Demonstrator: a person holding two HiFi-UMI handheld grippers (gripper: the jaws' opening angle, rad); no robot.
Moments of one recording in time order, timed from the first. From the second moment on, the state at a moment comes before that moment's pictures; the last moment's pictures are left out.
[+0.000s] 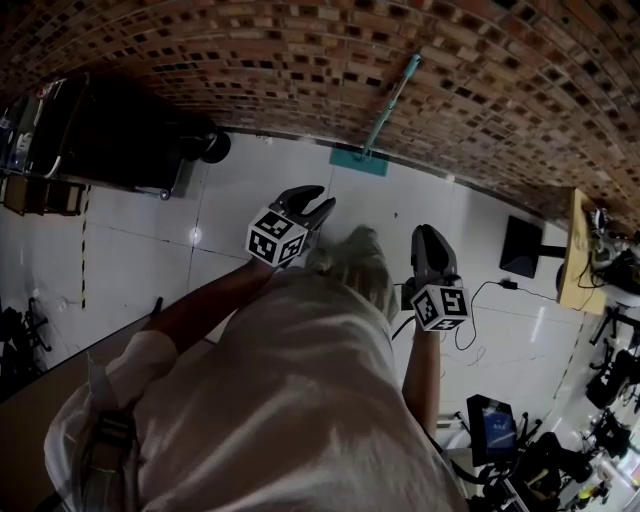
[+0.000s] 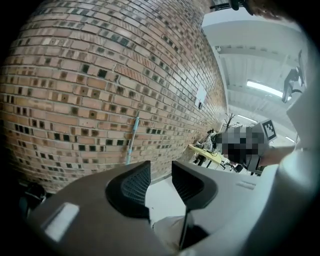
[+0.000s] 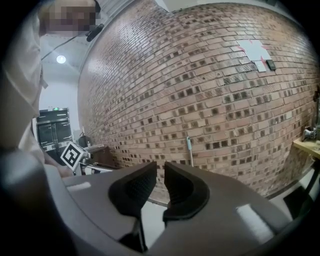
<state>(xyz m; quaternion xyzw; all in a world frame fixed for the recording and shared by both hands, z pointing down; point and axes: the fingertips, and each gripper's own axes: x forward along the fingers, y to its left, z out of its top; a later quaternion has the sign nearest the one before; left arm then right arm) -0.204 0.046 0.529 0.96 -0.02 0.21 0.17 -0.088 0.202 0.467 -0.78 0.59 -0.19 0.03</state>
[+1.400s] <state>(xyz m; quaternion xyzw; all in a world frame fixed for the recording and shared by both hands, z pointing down) -0.020 -0.040 0.519 0.95 -0.09 0.23 0.19 0.098 0.035 0.471 -0.69 0.69 -0.21 0.00</state>
